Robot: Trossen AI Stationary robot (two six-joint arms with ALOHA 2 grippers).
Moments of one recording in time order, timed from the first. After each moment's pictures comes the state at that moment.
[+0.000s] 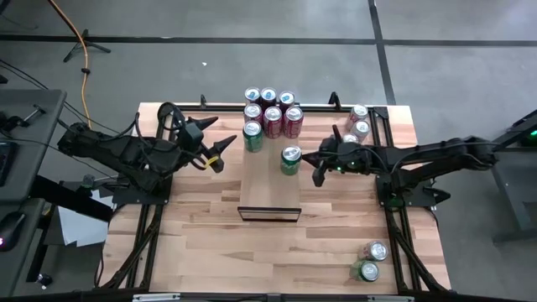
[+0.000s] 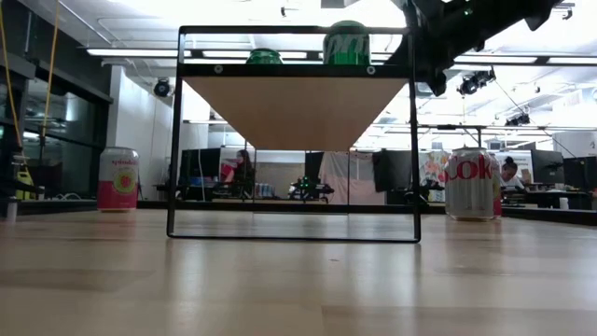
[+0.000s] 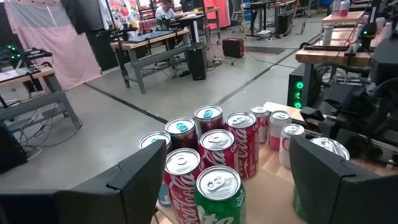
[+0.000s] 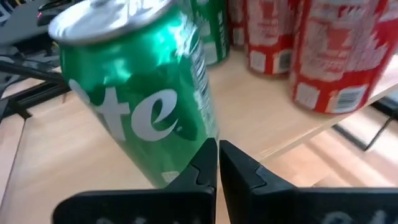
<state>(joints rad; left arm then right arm) -0.32 1.08 1.21 -0.40 -1.09 -0.13 0.00 1.10 0.68 -0.02 0.30 0.37</state>
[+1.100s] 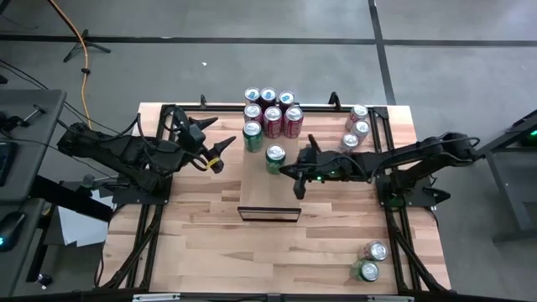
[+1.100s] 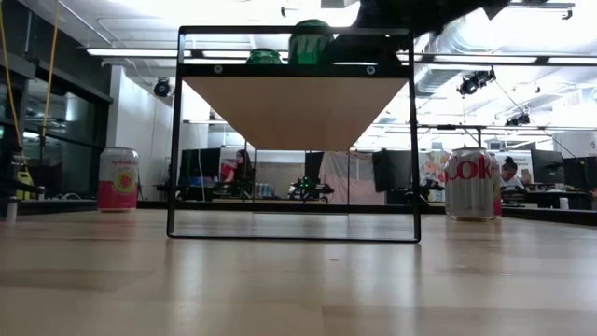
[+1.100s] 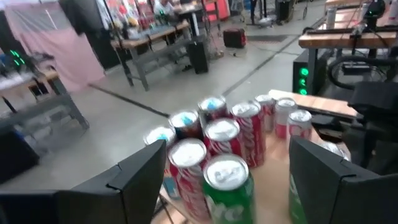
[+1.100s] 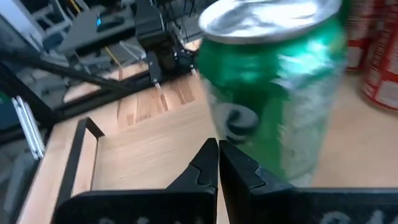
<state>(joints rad) -0.31 1.08 1.21 -0.47 -1.08 -0.12 0.09 1.38 0.87 0.13 0.24 0.37</state>
